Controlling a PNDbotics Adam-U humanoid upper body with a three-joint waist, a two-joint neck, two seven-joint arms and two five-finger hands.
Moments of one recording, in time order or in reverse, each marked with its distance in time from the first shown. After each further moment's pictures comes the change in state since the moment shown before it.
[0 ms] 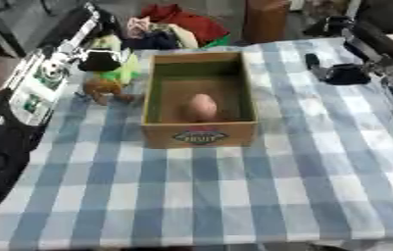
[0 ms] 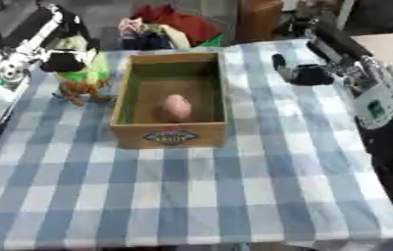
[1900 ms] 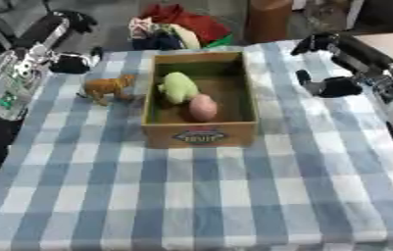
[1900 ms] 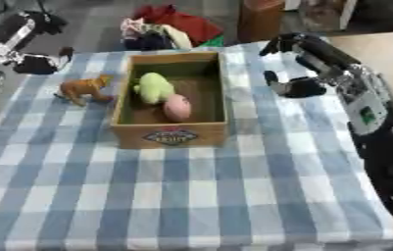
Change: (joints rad) left arm 0.038 0.135 0.087 0.225 -0.126 -0.080 0.001; right arm 0.008 0.006 -0.001 0.015 0.015 -0.029 0.055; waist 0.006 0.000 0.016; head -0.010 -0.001
